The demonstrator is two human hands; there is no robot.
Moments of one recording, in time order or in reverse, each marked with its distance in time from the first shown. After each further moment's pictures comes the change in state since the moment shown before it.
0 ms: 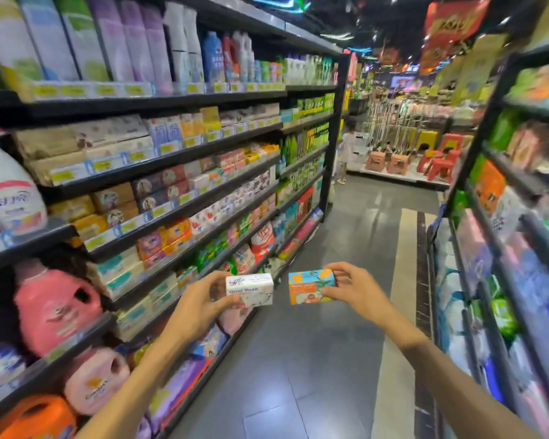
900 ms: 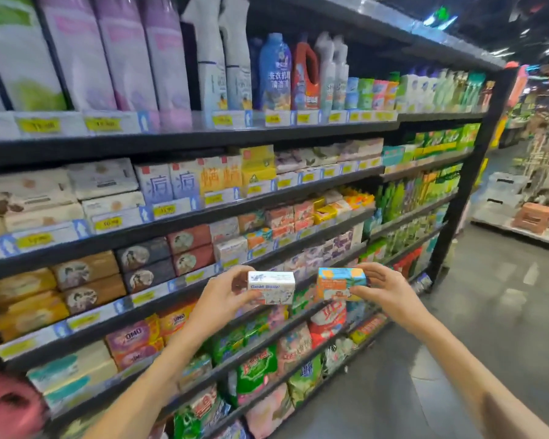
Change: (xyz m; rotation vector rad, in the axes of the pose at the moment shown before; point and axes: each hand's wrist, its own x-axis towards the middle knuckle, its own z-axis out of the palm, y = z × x) left_hand 0.435 -0.086 -0.018 0.113 0.317 -0.136; right_hand 0.558 0.046 -0.019 0.053 -0.290 -0.226
